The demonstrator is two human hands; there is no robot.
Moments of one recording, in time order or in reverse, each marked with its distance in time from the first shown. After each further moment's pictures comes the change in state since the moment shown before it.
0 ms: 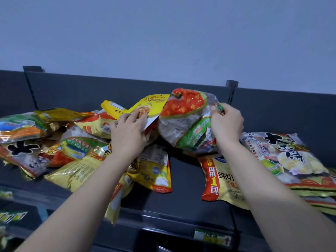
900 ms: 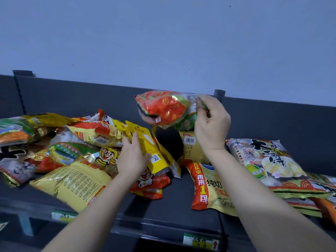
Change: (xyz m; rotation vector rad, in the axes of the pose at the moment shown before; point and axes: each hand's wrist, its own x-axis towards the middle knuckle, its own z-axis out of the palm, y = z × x) left_hand -0.029 0.030 0.033 -0.332 -0.246 -0.346; right_hand -0.009 -0.010 0.002 0.276 0.250 -0.655
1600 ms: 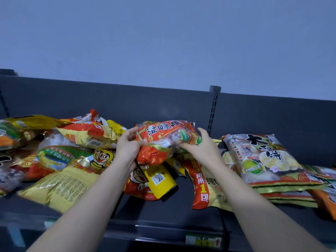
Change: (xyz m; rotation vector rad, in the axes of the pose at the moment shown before) left_hand 0.019 0.019 -0.023 -1.262 -0.231 -0.407; right_hand -0.045 0.041 -0.012 -0.302 -0.715 0.723
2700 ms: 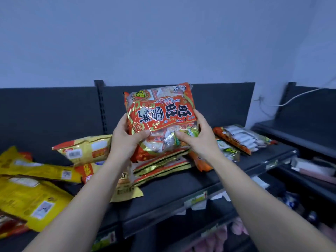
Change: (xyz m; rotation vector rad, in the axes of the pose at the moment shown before) left_hand -0.118 -0.077 0.249 0.094 -0.630 0.260; right_hand -0.094 0.150 -0.239 0.230 0.412 -0.087
